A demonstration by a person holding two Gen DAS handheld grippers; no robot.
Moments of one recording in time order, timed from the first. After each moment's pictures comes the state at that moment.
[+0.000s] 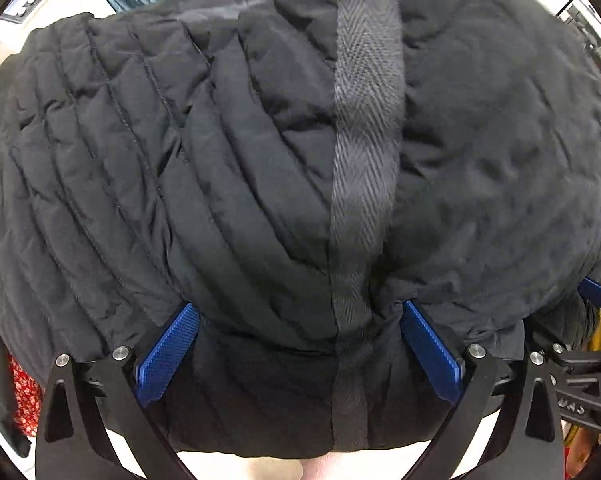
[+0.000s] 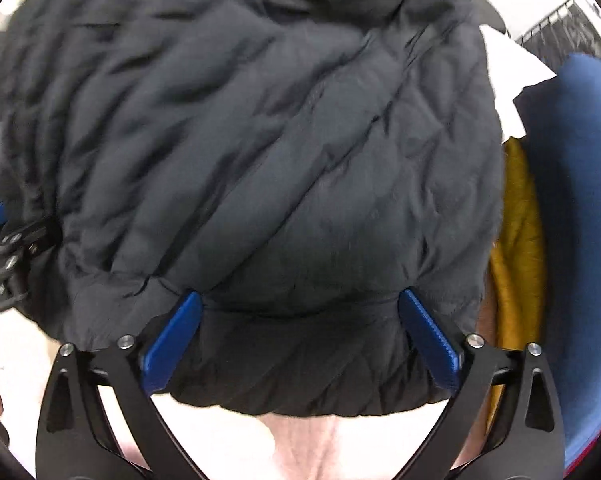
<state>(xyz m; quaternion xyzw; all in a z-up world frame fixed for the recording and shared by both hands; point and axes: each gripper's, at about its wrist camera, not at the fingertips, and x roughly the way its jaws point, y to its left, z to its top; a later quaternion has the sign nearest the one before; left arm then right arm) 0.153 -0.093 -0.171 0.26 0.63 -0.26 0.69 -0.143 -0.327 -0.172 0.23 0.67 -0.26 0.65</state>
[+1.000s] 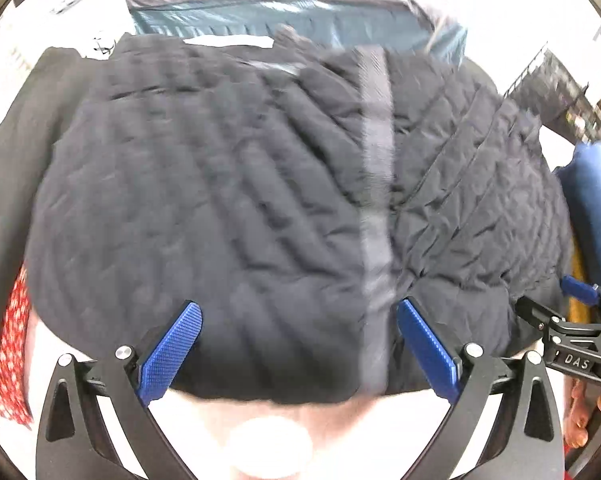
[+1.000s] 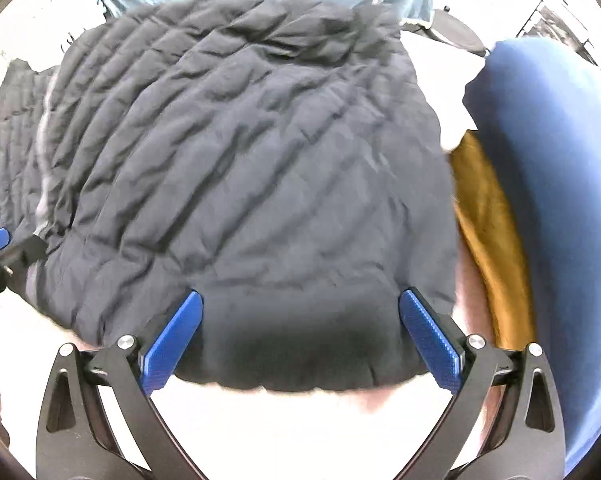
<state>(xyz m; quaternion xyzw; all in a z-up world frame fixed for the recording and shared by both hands) 0.075 0.014 -0.114 0.17 0.55 -0.30 0.76 -0.214 -0.304 -0.133 0.22 0.58 -0.28 0.73</state>
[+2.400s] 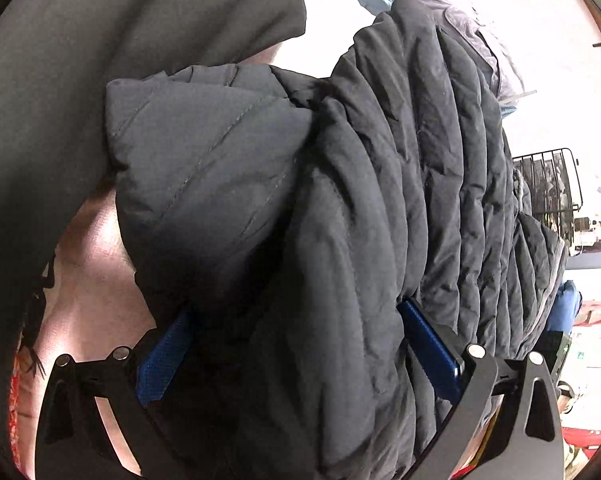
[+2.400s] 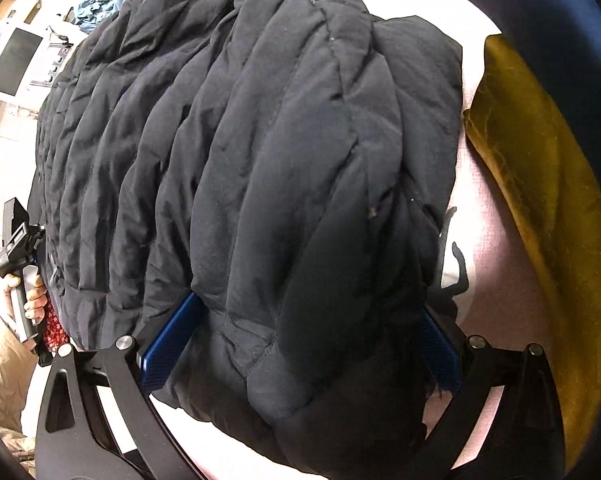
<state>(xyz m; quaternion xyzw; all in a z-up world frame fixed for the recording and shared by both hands) 0.283 0.137 -0.181 -0.01 0.68 -0.31 0.67 -0.243 -0.431 -0.211 0.41 0.55 -0.16 0.71</state>
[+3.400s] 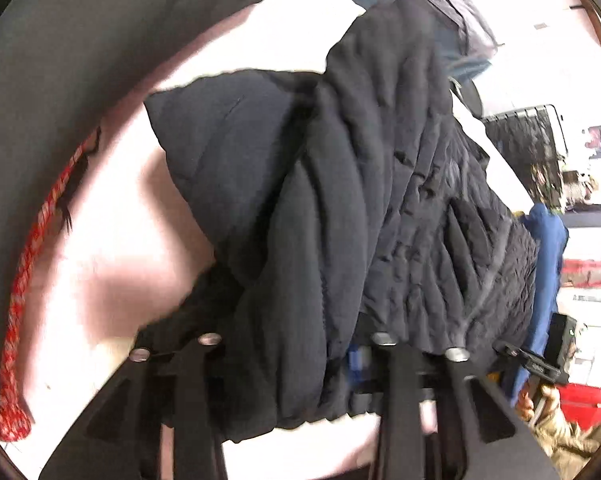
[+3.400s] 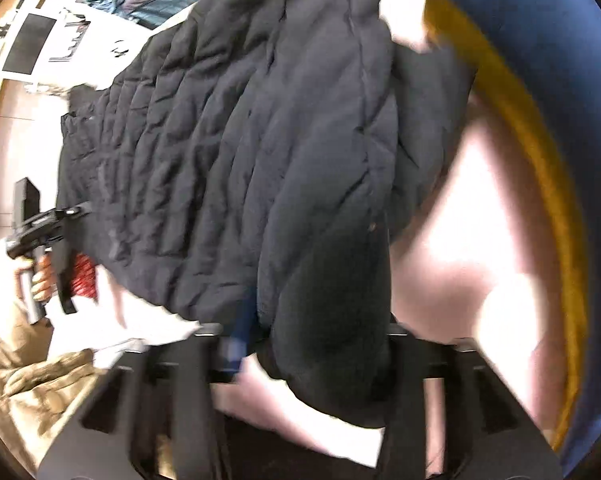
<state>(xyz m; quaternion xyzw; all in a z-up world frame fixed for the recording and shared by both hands) 0.199 0.192 -0.110 0.03 0.69 -0.33 0.64 -0.278 -0.369 -0.134 0.42 0.58 -0.14 0.68</state>
